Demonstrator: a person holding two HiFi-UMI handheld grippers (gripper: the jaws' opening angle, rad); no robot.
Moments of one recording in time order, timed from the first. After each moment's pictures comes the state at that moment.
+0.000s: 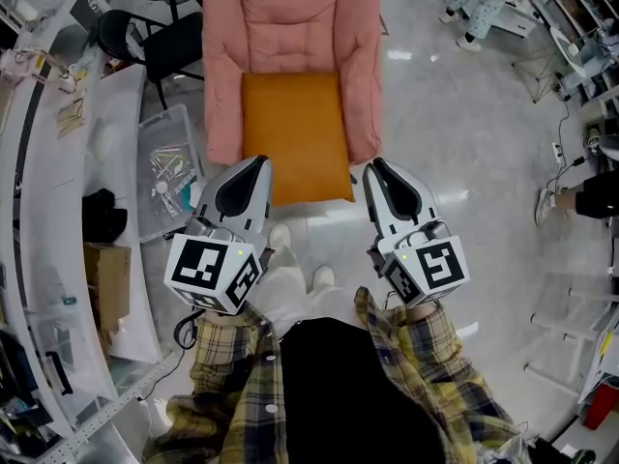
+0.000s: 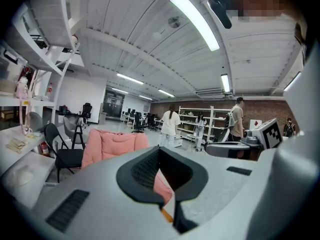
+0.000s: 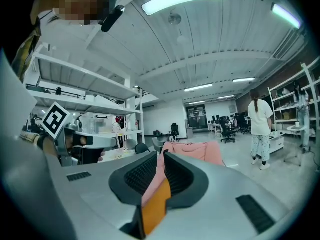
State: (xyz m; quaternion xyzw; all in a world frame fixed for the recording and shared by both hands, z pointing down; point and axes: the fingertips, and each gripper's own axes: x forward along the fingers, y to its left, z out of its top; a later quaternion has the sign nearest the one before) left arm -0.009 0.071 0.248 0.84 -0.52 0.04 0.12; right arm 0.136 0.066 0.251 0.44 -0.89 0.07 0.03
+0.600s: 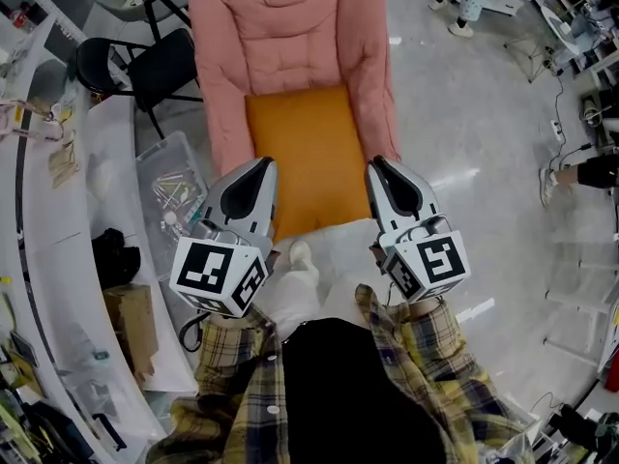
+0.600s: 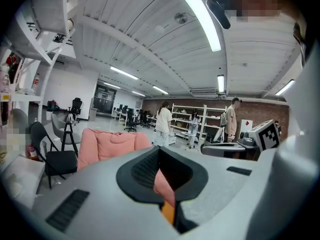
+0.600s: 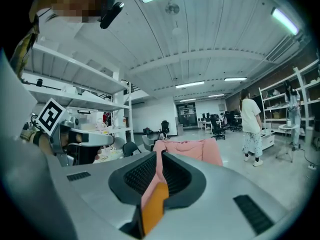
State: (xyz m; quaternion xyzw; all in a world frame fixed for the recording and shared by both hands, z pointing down) left arm -0.083 -0.041 0.263 0.87 -0.47 0.05 0.13; right arm 0.057 -0.035 0.274 0.50 -0.86 0.09 0.04
